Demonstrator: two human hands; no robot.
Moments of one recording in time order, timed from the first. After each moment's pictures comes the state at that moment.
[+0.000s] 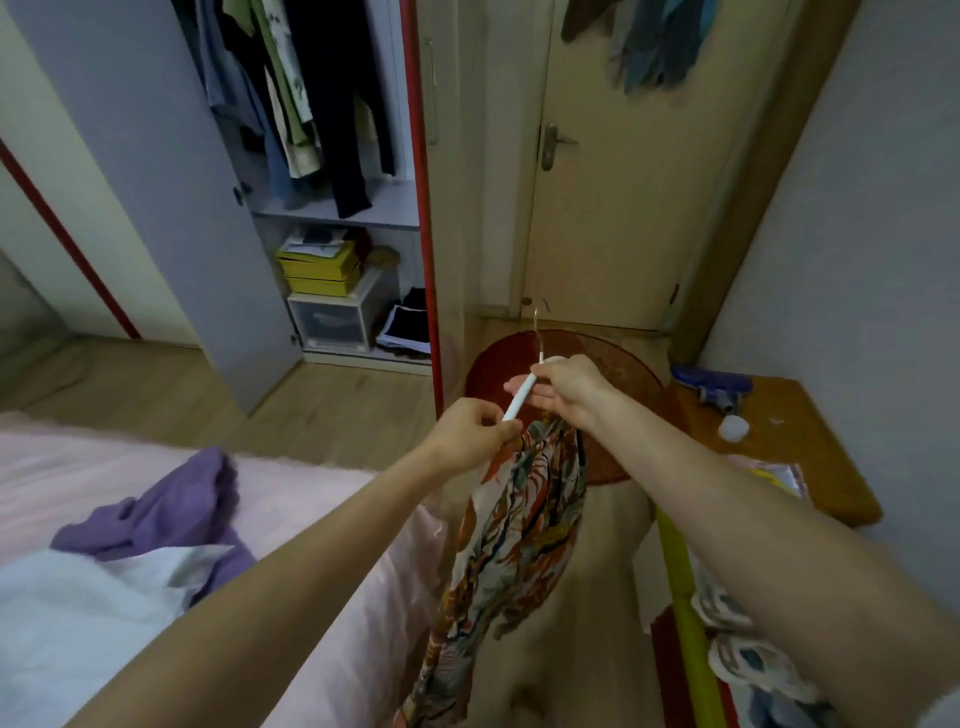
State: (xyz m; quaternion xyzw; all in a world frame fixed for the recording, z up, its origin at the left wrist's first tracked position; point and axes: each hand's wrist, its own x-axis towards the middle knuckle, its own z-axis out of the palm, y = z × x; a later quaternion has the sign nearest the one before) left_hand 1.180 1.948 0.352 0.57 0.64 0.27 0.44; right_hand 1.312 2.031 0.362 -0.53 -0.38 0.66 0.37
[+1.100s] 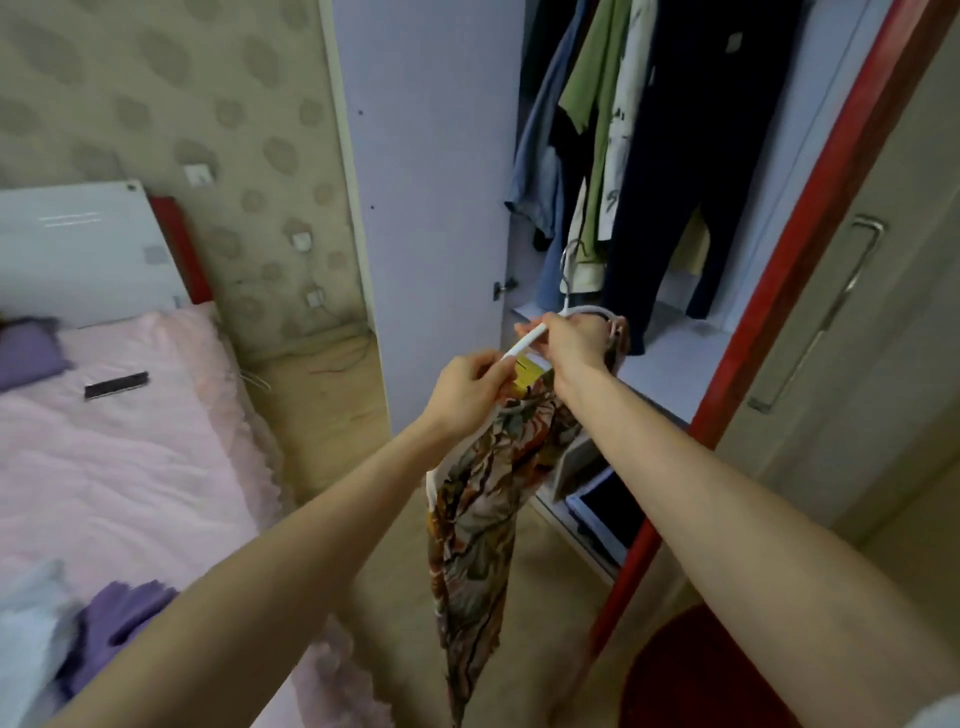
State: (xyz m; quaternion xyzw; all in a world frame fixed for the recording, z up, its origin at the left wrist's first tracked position) left_hand 0.829 2.482 0.419 0.31 0.77 0.55 0.13; right_hand 0.838 2.620 0.434 -0.31 -0.51 0.72 0.34
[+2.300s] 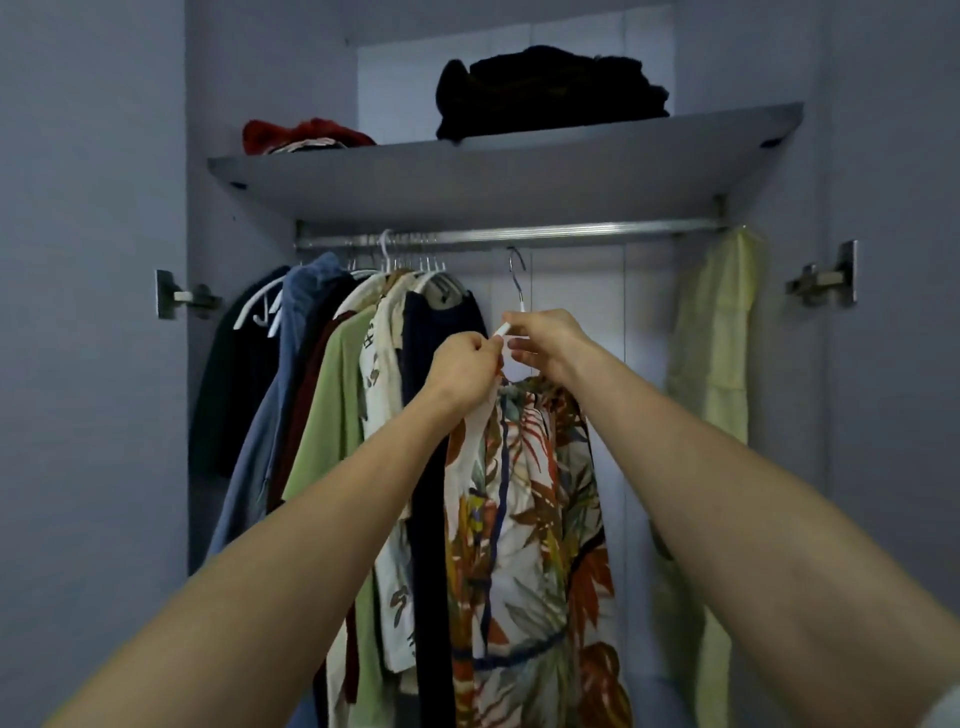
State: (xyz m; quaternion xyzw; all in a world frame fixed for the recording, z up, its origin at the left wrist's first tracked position) left_hand 0.534 2.954 0.746 0.63 0.52 0.58 0.05; right_hand 0.634 3.021 0.785 -0.31 -0.60 0.46 0.58
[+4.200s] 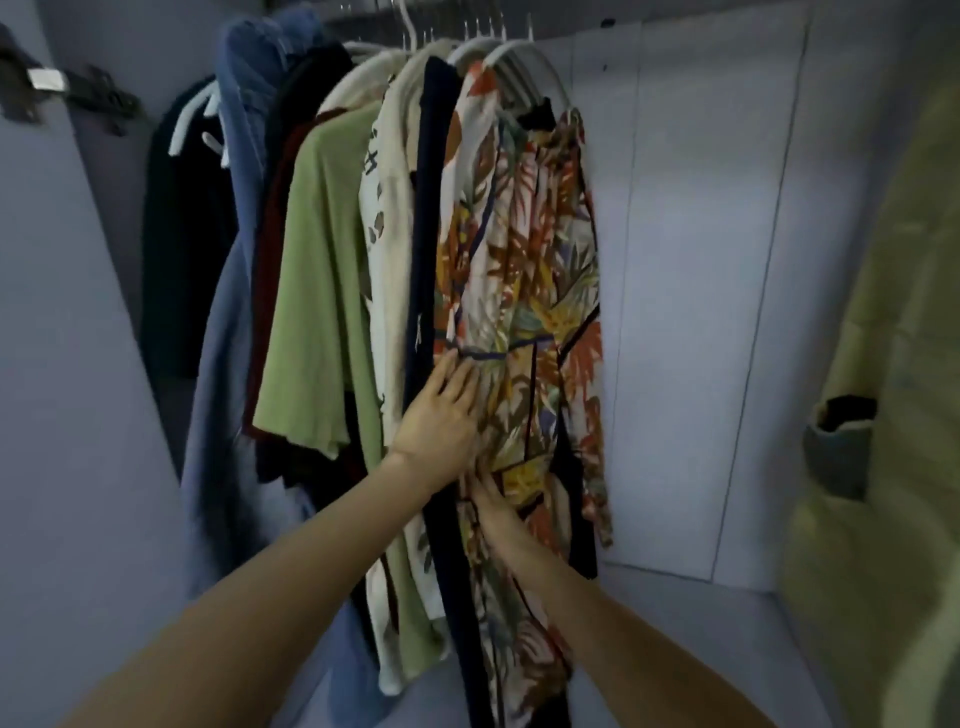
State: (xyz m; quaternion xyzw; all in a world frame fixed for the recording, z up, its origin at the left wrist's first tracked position) left_hand 0.379 3.126 0.570 0.64 0.62 -0.18 -0.41; right_hand 0.462 3.187 0.452 -0.37 -0.68 0.51 0.38
